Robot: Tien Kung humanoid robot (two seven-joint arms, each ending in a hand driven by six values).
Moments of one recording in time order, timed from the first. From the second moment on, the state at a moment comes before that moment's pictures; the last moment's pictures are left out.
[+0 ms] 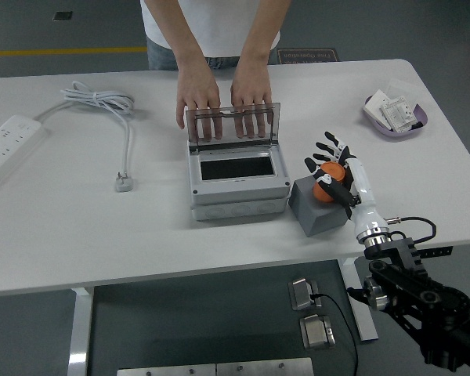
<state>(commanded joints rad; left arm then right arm) -0.08 0.15 -0.81 -0.22 0.75 -0.04 0.23 0.35 -0.27 0.71 1.02 -0.77 -0.43 0.64</state>
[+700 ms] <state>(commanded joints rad) -0.09 0.16 -0.80 -0.22 0.75 -0.04 0.22 0.34 -0.27 0.69 1.01 -0.78 -0.42 0.63</state>
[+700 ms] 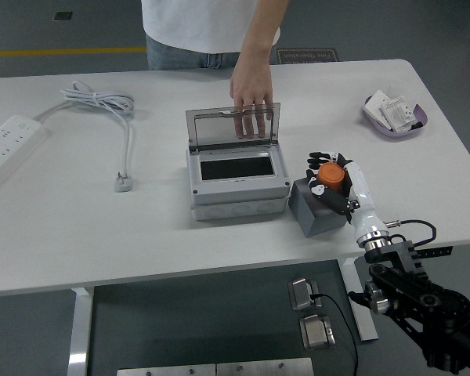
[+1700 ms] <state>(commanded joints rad) -0.09 0.16 -0.79 -0.22 0.73 -0.03 0.21 0.34 -0.27 0.69 1.02 -0.73 -0.43 0.62</state>
